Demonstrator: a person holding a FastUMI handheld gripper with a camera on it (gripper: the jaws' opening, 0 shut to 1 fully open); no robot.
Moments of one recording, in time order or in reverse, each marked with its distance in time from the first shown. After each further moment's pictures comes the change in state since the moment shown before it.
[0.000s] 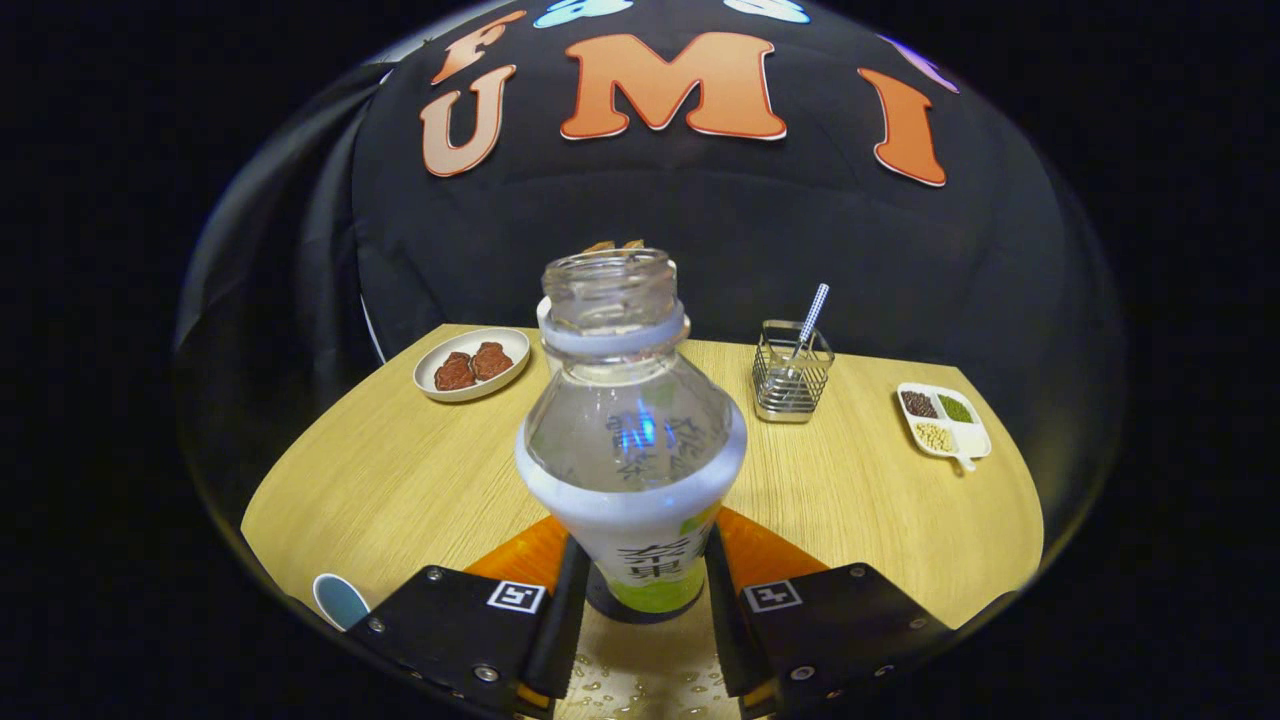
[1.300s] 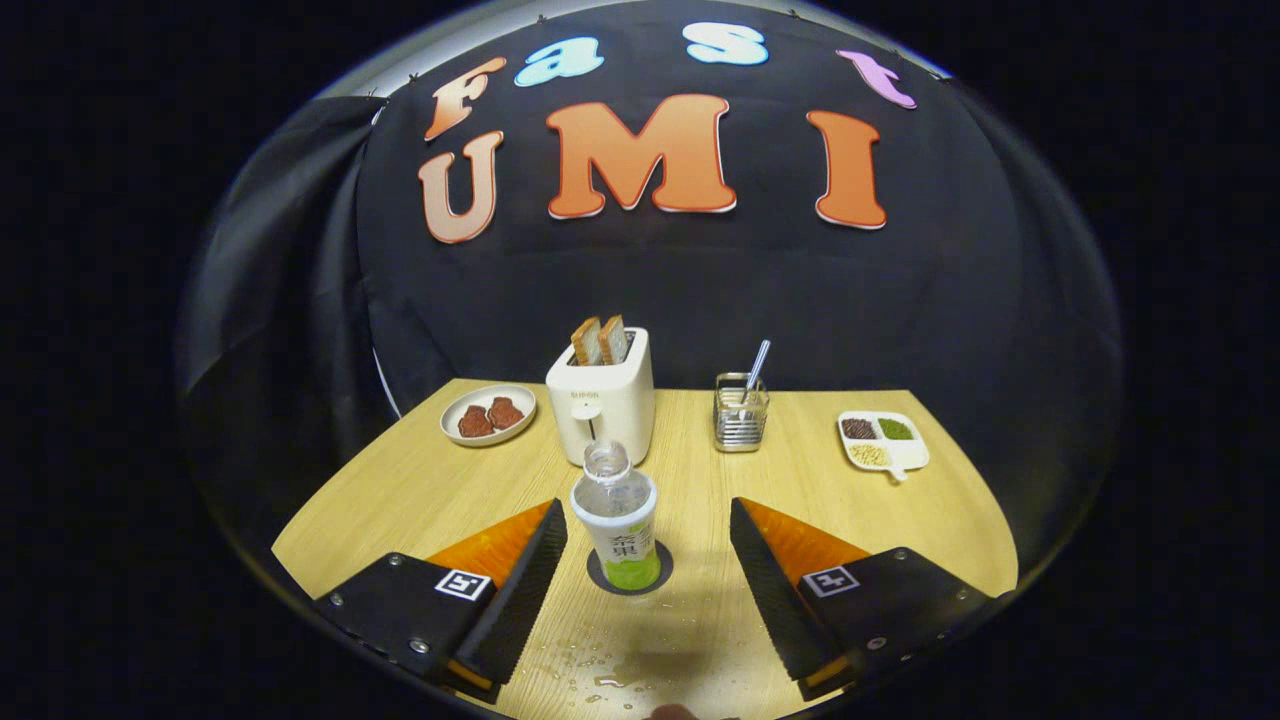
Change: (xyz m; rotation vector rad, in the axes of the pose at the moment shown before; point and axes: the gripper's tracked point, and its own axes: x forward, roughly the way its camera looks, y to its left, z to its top) arm -0.135 -0.028 0.053 0.041 -0.170 -0.045
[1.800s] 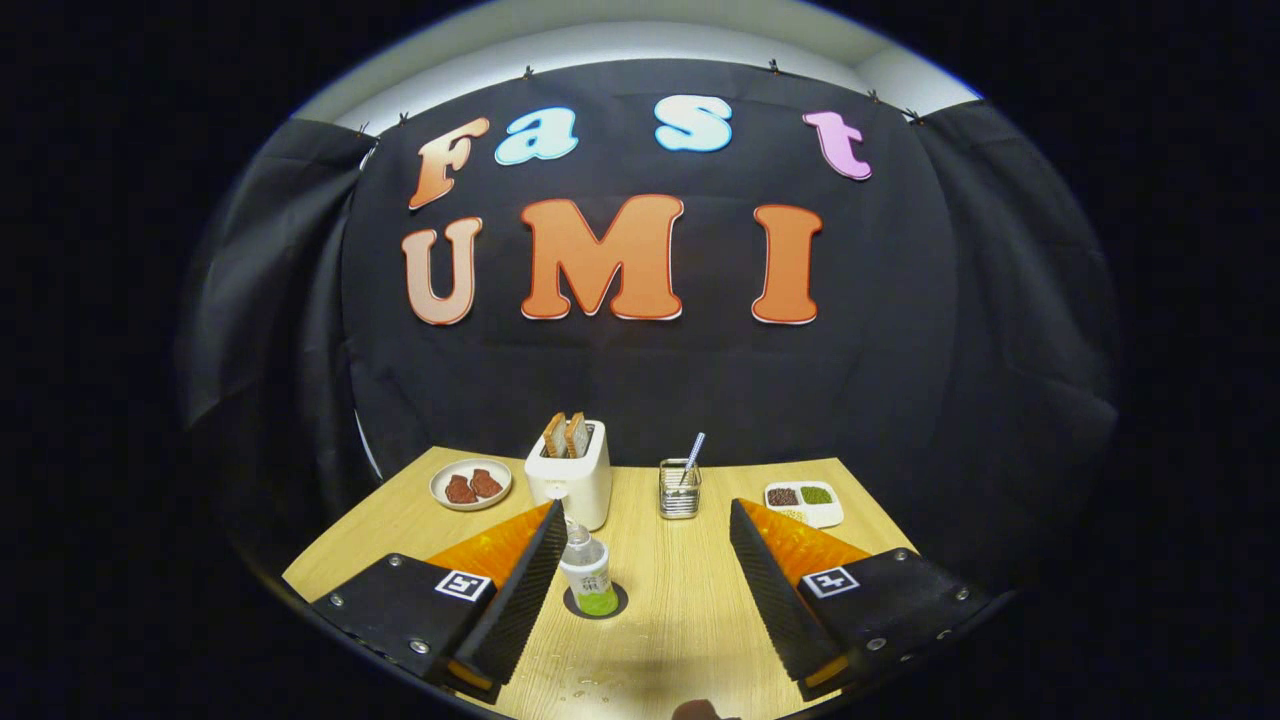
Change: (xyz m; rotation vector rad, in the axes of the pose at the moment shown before) arm -0.100 -0.028 0.091 0.002 -0.186 -0.112
